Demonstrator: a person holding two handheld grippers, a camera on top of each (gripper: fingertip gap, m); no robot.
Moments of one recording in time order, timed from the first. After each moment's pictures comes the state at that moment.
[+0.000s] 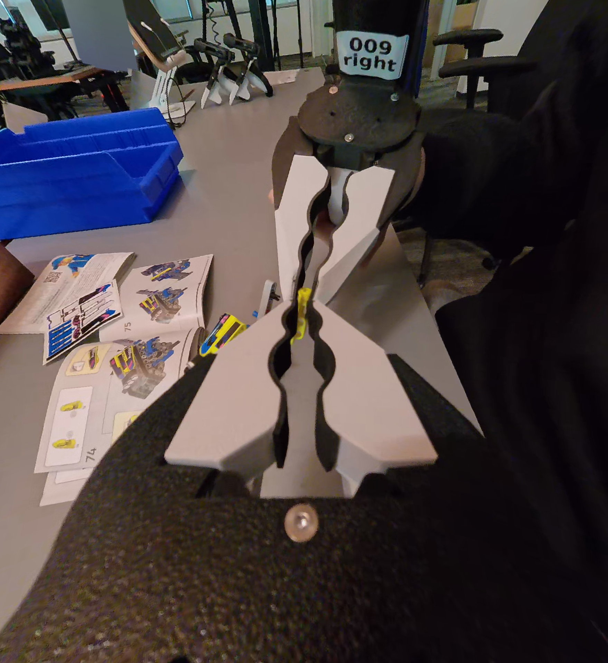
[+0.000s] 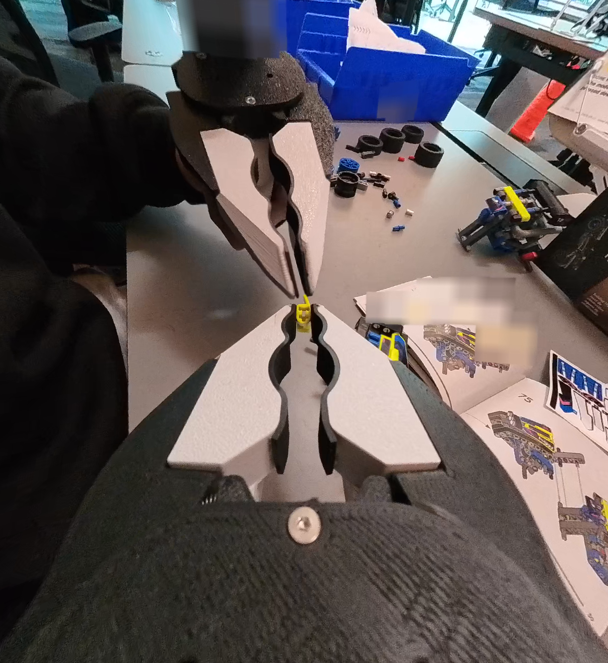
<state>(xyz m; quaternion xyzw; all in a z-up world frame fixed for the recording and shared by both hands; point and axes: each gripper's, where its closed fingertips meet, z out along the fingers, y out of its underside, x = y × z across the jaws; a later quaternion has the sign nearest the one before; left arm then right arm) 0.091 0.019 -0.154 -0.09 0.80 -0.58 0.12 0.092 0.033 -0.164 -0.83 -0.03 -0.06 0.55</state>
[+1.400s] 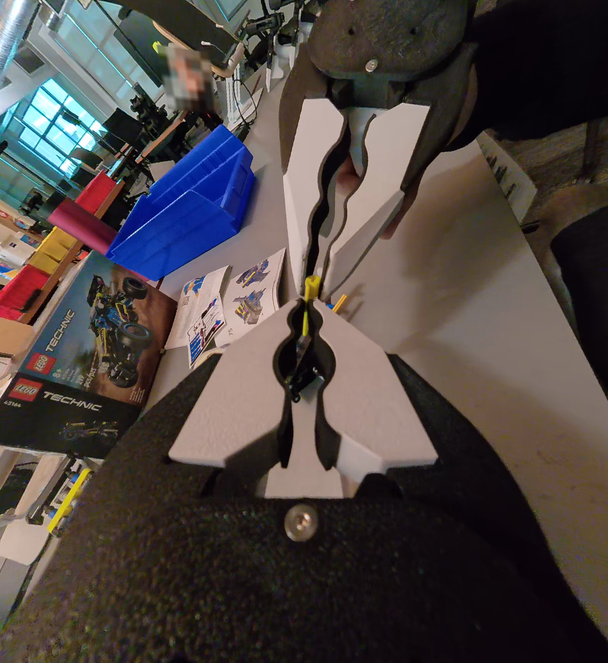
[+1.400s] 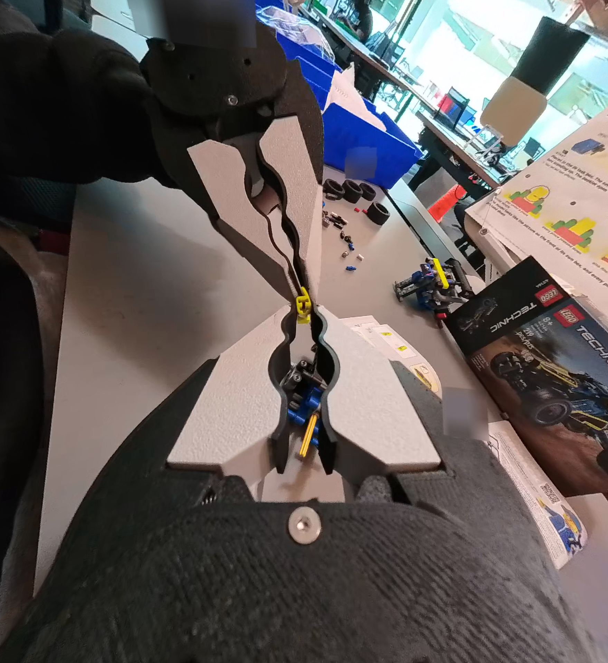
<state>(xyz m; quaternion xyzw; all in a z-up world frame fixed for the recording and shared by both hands) 0.100 0.024 -0.151 -0.01 0.81 -0.48 0.34 0.094 0.033 -0.148 -0.79 -0.12 -0.20 0.57</state>
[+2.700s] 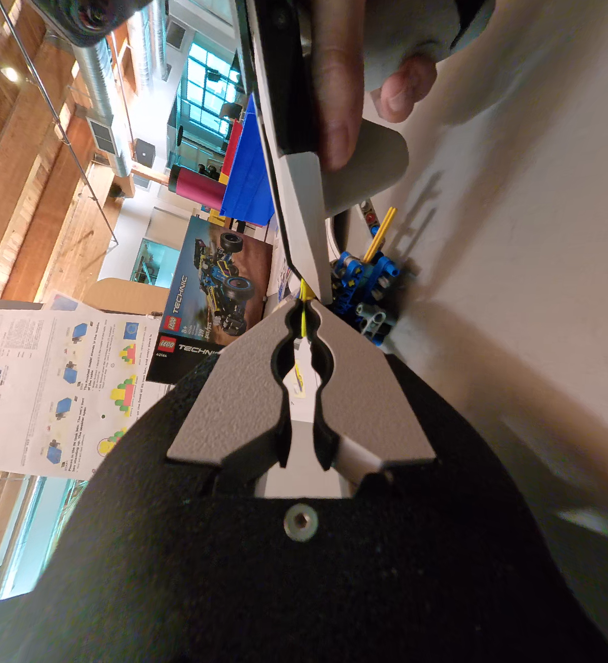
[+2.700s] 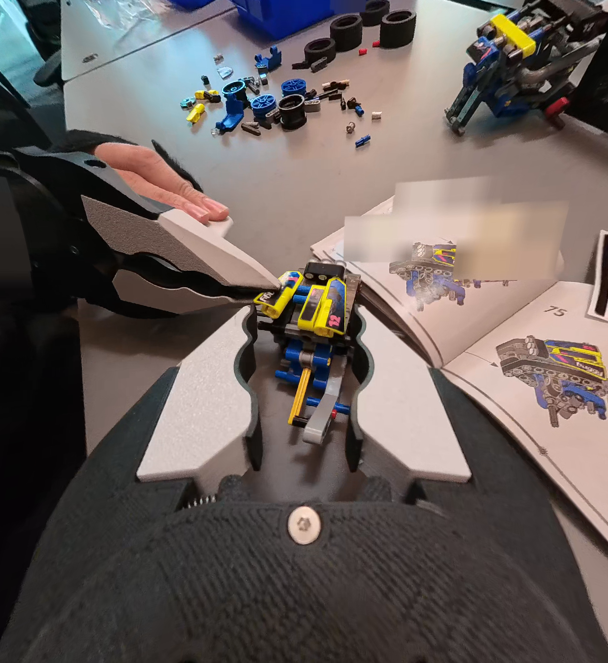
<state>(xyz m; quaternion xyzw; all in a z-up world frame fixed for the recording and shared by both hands) 0.140 0.031 -0.198 0.01 0.77 -0.28 0.58 0.146 0.034 -0.208 -0.85 0.10 0.04 0.51</state>
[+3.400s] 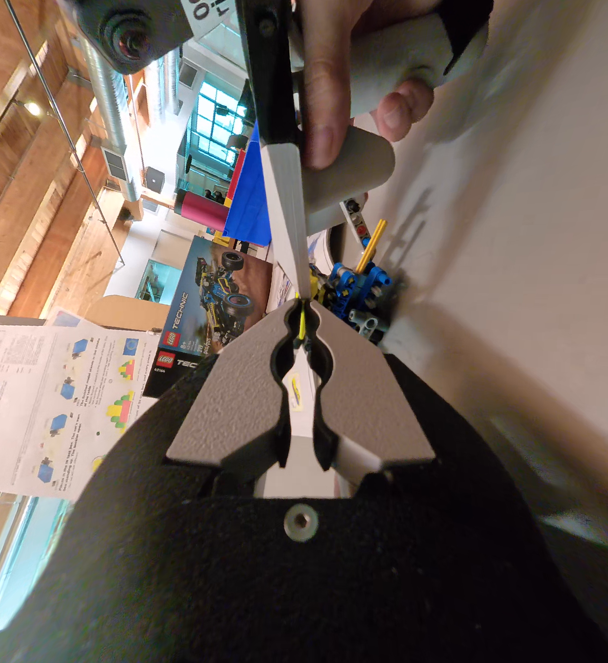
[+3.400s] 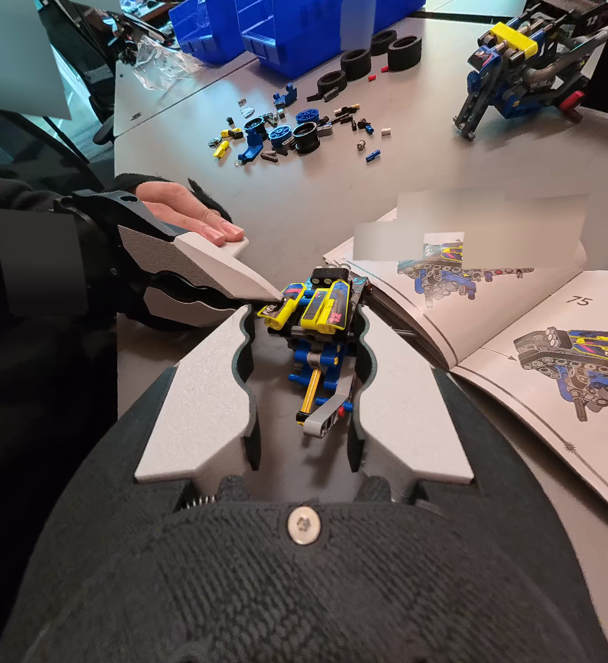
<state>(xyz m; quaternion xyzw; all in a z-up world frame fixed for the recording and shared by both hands) 0.136 0.025 -0.198 0.03 0.76 -0.31 0.57 0.143 0.031 -0.201 -0.83 0.12 0.09 0.54</state>
